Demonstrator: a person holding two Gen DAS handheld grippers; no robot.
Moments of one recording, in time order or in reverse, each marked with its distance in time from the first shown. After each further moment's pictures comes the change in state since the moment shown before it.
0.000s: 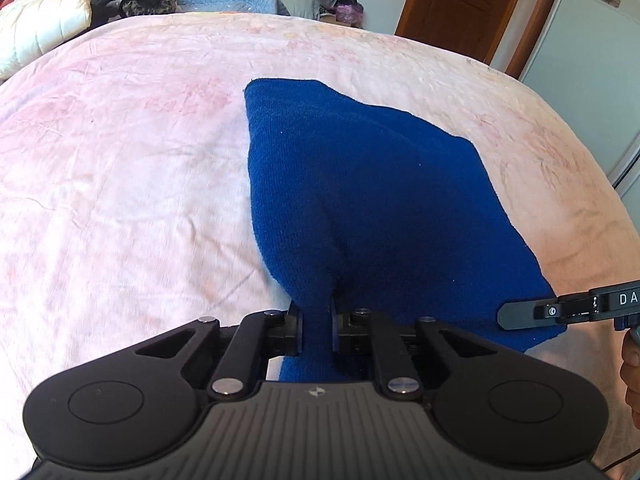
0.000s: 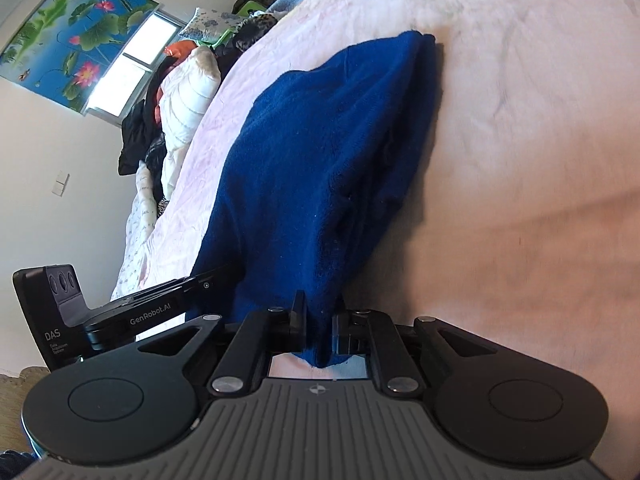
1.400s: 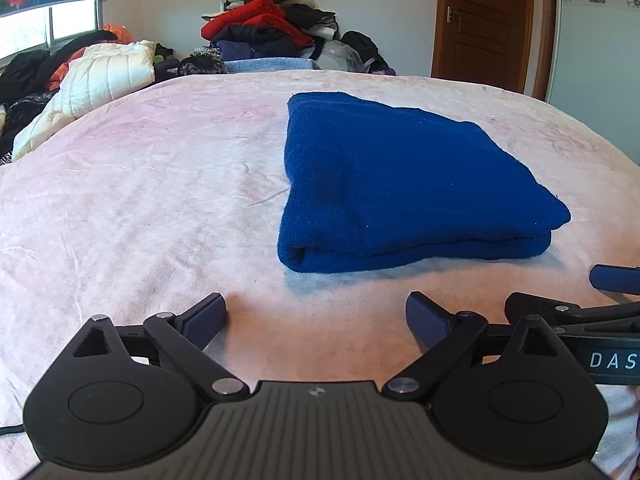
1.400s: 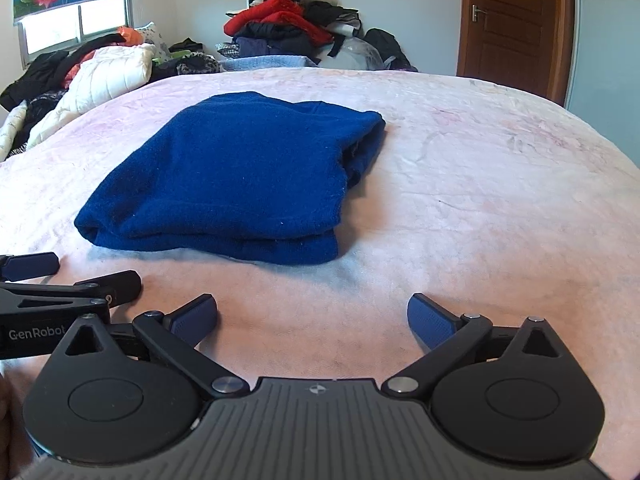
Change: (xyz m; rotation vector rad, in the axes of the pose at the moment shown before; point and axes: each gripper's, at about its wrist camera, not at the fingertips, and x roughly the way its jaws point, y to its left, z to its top) left arm -0.024 -0.027 -0.115 0.042 -0.266 0.202; right arm 0.035 0.067 -0.144 -0.445 -0.414 -0.688
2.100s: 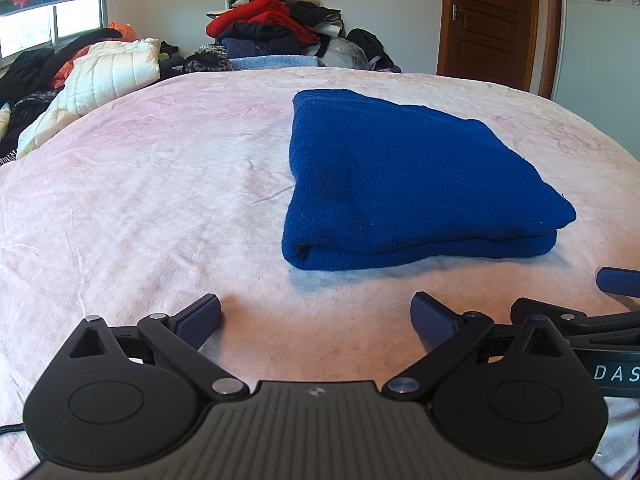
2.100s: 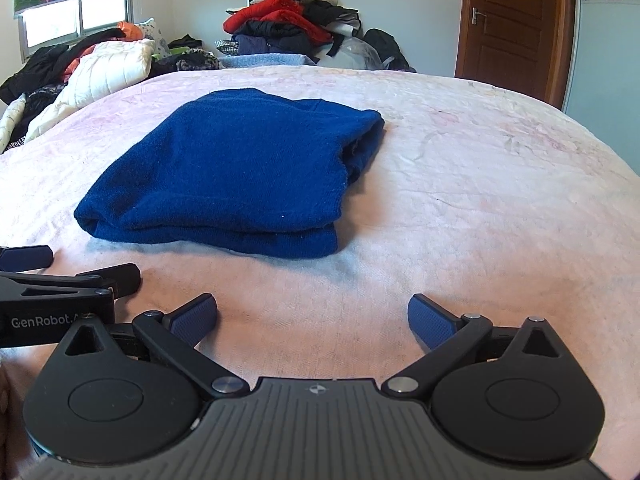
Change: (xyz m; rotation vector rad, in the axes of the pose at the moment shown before) left arm 0.001 0.001 -0.001 -0.007 0.004 0.011; right arm -0.003 0.003 -0.004 -0.016 0.001 -0.007
